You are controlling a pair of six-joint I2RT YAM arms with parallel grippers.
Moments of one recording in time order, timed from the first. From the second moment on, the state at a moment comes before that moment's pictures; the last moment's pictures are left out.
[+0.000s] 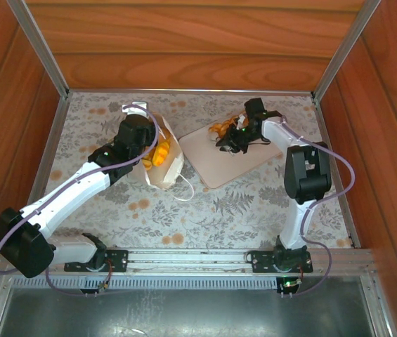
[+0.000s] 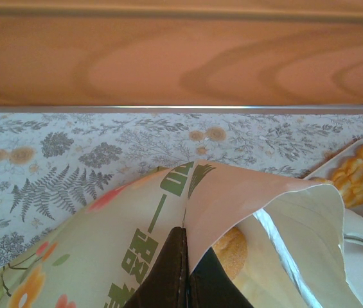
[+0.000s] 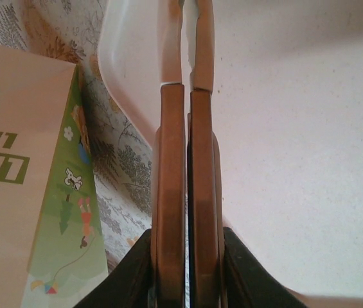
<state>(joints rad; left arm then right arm) -0.63 1.26 1.05 -0.24 -0.47 -0.33 0.26 1.97 1.49 -0.76 -0.71 0.61</state>
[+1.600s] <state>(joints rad) -0.62 1.38 1.12 -0.21 -0.43 -0.36 0.61 1.26 1.06 -0.63 -0.85 0.73</state>
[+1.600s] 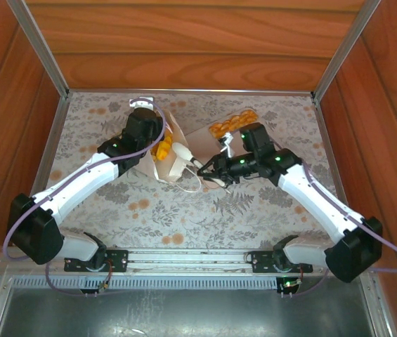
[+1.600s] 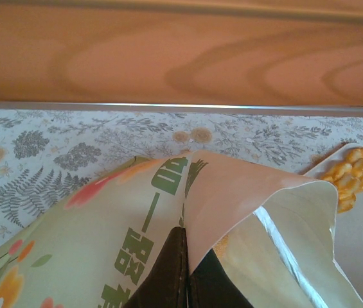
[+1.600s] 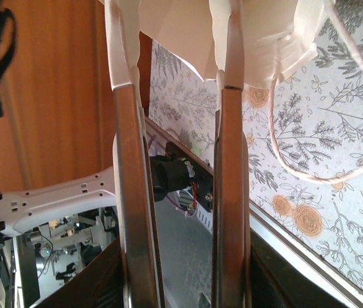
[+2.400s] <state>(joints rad) -0.62 1.37 1.11 -0.21 -0.41 -0.38 0.64 1.66 1.28 -0.48 -0.70 0.82</state>
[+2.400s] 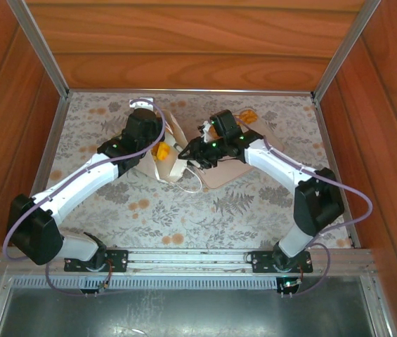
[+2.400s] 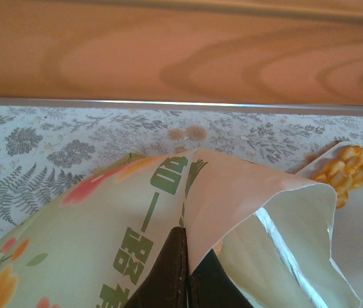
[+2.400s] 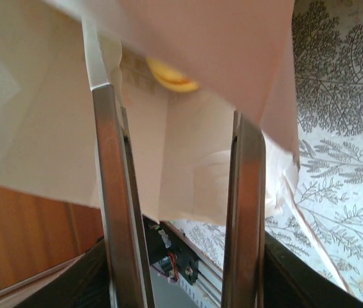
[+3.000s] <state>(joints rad) -0.62 1.37 1.10 -0.20 -0.39 -0.38 0.65 1.76 1.34 -0.40 -0.69 0.83</state>
